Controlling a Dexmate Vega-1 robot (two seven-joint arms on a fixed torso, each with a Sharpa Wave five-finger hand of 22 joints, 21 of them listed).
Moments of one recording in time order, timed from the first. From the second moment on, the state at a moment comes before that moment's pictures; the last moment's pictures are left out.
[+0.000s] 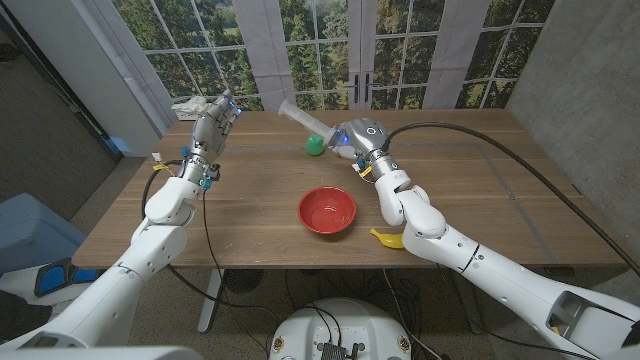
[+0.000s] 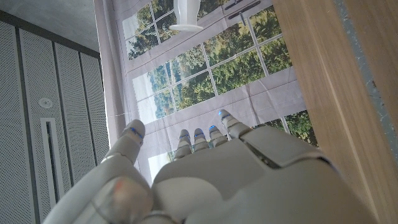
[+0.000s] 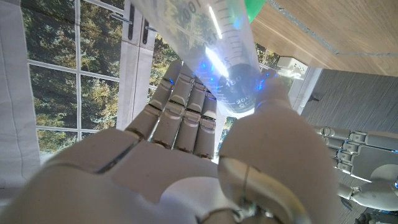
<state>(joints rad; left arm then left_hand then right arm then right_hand) 1.02 0.64 0.18 -1.51 -0.71 -0.53 -0.13 0.11 0.11 0.65 -0.09 0.18 -0.01 -0.06 0.18 0.17 -0.07 -0.06 0.19 0.17 -0.11 -0.04 0.18 0.16 0.02 -0.03 0.19 0.17 -0.77 -0.53 -0.84 -1.87 -0.97 -0.50 -0.28 0.99 0.05 0.15 -0.15 0.32 0.88 0.05 0.35 0.19 0.96 -0.04 0.47 0.62 0.92 -0.11 0.43 0.71 0.53 -0.05 0.76 0.23</state>
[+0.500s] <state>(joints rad) 1.04 0.65 0.15 -1.50 -0.73 -0.56 -0.15 0.11 0.11 0.64 -0.09 0.18 0.00 -0.06 0.18 0.17 -0.06 -0.07 0.19 0.17 -0.11 -0.03 0.18 0.16 0.02 -0.03 0.19 0.17 -0.78 -0.45 -0.86 -1.84 -0.95 -0.53 -0.38 1.00 0.04 0.15 -0.15 0.33 0.90 0.05 0.35 0.19 0.97 -0.04 0.46 0.63 0.93 -0.11 0.43 0.71 0.53 -0.05 0.77 0.22</state>
